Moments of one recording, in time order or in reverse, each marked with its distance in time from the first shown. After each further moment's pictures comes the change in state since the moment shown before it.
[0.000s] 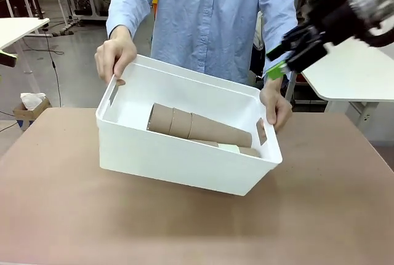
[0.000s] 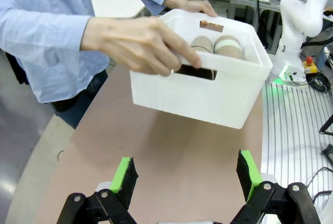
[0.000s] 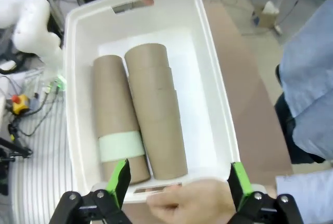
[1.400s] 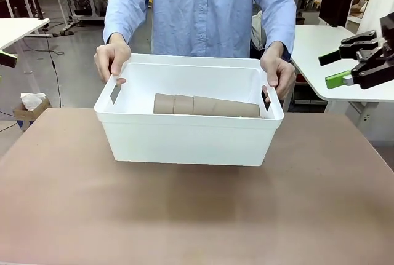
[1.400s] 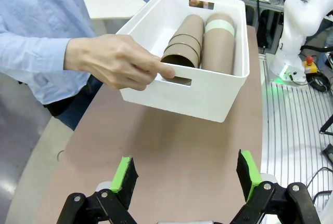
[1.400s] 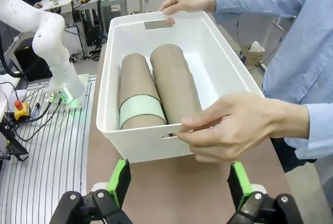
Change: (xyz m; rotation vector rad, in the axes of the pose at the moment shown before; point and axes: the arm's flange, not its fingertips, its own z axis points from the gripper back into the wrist) left arm 0.000 0.000 0.000 -0.001 0.000 0.000; right arm -0.094 0.019 0.064 -0.044 -0.213 0.035
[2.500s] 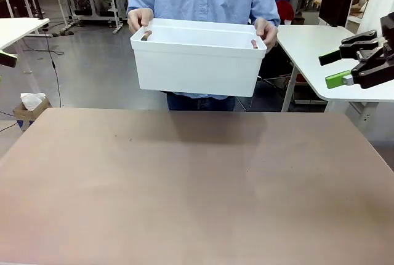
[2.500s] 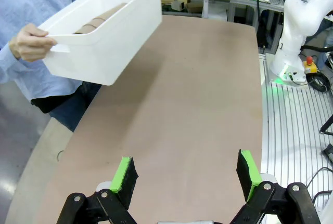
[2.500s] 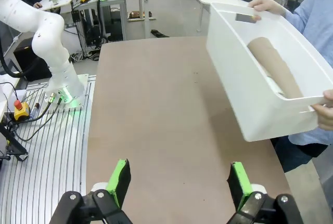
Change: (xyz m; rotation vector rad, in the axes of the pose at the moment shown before) left arm 0.000 0.000 0.000 0.000 0.000 0.000; right arm 0.000 0.000 0.000 -0.002 0.000 -0.001
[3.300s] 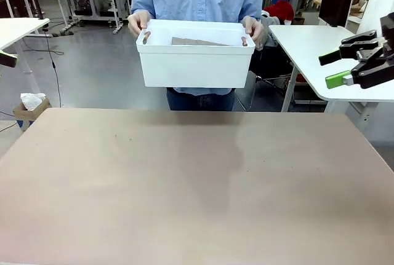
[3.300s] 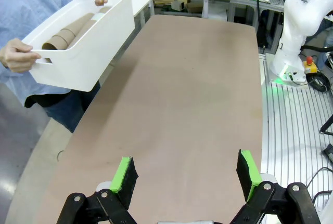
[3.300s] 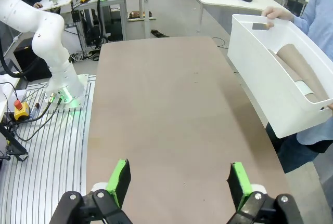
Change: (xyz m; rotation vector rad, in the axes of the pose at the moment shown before) left arm 0.000 0.000 0.000 0.000 0.000 0.000; right arm 0.000 0.000 0.000 0.000 0.000 0.000
